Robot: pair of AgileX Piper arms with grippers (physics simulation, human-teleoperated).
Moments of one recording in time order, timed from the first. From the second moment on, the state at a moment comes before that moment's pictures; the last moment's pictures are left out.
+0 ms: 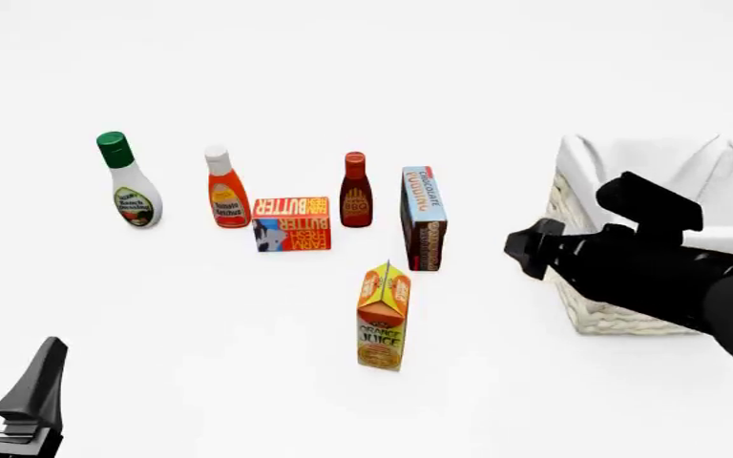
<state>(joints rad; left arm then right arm) 0.00 0.00 0.00 0.00 0.00 0.35 1.09 -0.70 0.31 0.54</state>
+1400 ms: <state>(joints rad) 0.00 0.00 0.00 0.00 0.00 0.64 1.41 -1.21 0.85 0.88</state>
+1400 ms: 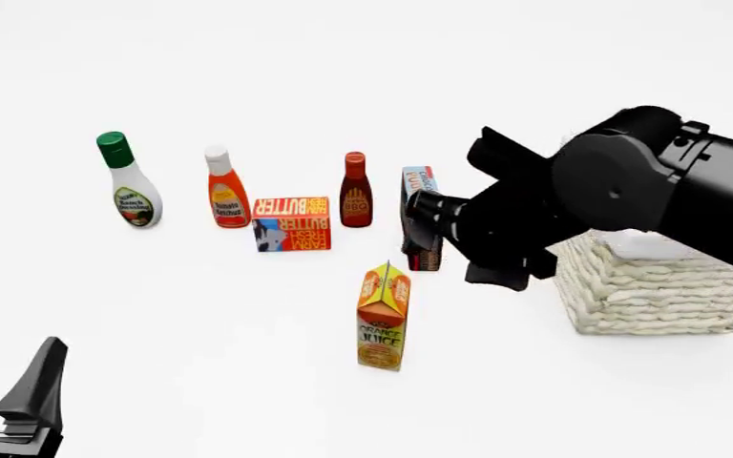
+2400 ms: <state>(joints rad) 0.00 0.00 0.00 0.00 0.00 0.70 1.60 -1.49 1.13 0.94</state>
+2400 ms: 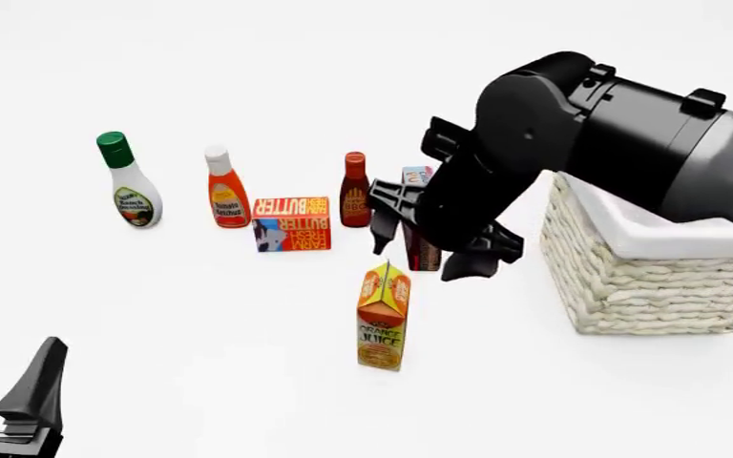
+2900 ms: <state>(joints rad) 0.00 0.00 0.00 0.00 0.00 0.65 1.78 -1.64 1.21 0.83</state>
